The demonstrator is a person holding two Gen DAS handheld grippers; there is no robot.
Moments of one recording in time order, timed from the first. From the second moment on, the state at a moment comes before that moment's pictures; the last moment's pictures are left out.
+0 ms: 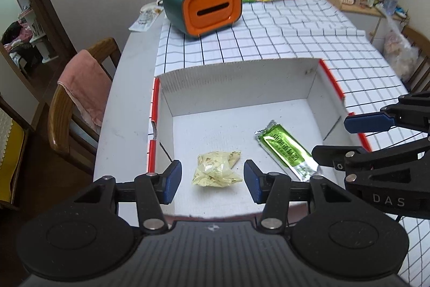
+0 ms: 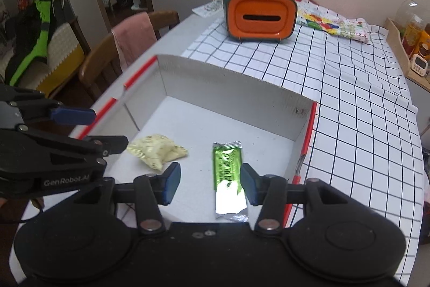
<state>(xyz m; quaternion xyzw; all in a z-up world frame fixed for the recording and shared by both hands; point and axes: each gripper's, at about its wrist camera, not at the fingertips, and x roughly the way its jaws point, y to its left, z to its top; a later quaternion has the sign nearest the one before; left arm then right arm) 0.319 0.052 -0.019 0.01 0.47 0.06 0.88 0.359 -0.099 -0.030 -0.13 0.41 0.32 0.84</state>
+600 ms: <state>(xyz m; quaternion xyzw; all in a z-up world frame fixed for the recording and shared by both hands) 0.216 0.044 0.024 -0.01 0.40 0.04 0.92 0.257 -0.126 0.011 -0.10 0.35 0.35 0.86</state>
